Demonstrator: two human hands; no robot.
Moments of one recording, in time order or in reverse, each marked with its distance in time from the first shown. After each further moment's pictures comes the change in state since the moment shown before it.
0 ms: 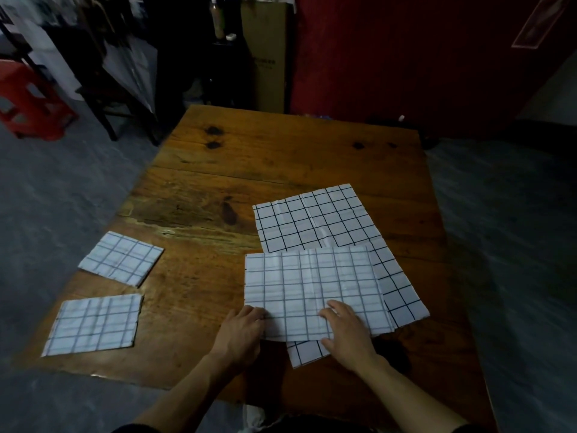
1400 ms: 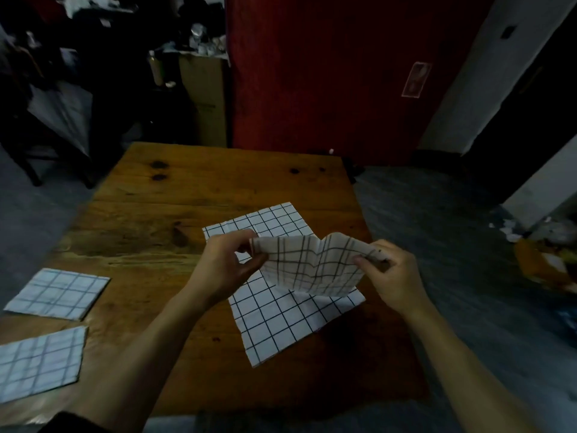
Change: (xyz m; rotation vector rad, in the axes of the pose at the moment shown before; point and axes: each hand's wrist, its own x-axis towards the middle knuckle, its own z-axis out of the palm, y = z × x) left_hand -0.002 0.083 -0.186 -0.620 0.556 0.281; right_hand -0.112 0.020 -0.196 0.440 0.671 -0.112
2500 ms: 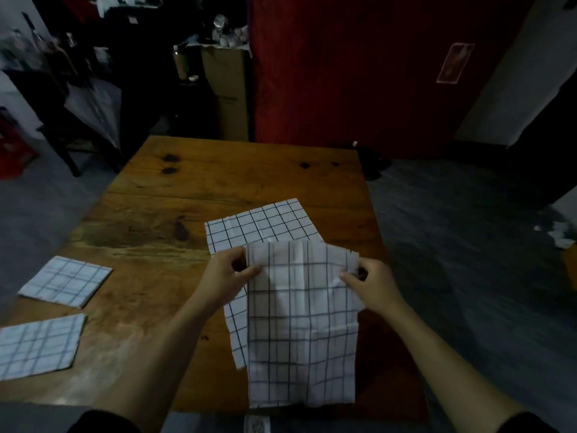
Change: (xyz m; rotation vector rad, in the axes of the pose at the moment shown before) left_hand 0.010 -0.035 0.068 -0.170 -0.023 -0.401; right_hand 0.031 0.073 0.019 0.162 -0.312 0.354
